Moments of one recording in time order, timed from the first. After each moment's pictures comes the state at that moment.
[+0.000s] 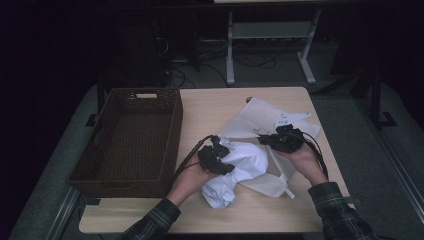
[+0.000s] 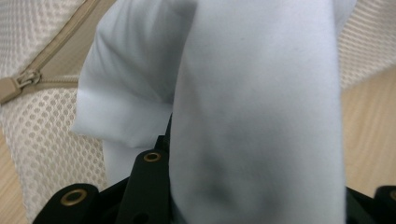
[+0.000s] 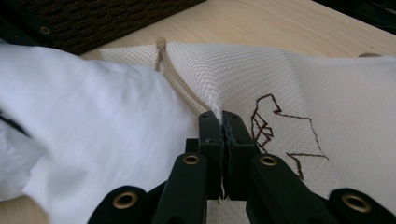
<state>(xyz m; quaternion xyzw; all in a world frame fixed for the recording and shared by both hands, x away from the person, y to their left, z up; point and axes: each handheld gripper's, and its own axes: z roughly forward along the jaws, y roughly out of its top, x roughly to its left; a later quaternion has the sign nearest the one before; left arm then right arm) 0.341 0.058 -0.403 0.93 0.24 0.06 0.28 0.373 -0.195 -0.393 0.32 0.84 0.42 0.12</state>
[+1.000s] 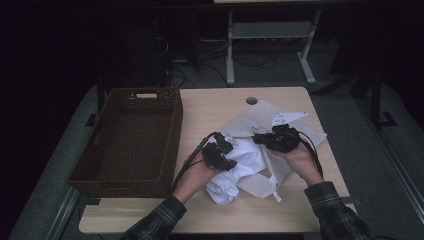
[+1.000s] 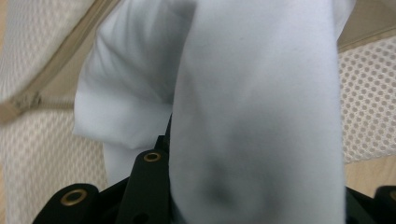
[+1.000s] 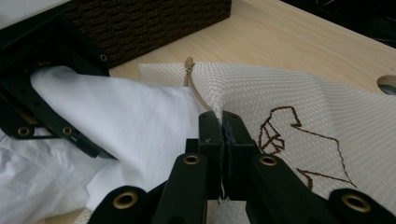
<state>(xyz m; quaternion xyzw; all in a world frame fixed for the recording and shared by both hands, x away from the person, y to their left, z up) 0.349 0.042 -0.403 0.93 0.25 0.08 0.27 0.369 -0.182 -0.384 0.30 0.83 0.45 0.11</state>
